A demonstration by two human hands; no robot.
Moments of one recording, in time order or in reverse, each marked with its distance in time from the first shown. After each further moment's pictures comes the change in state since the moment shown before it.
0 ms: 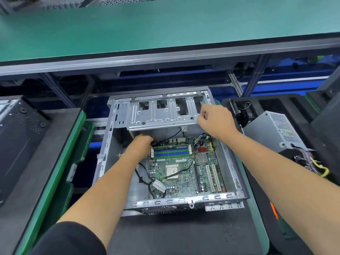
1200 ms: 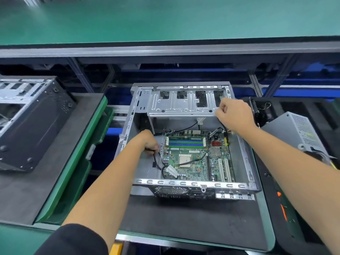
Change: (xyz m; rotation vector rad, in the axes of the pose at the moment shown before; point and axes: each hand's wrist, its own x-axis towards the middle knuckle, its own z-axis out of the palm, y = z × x) left_hand -0.057 -0.002 -0.029 -0.720 -0.285 -0.531; right_hand -0.001 0.001 0.002 -0.038 0.011 -0.022
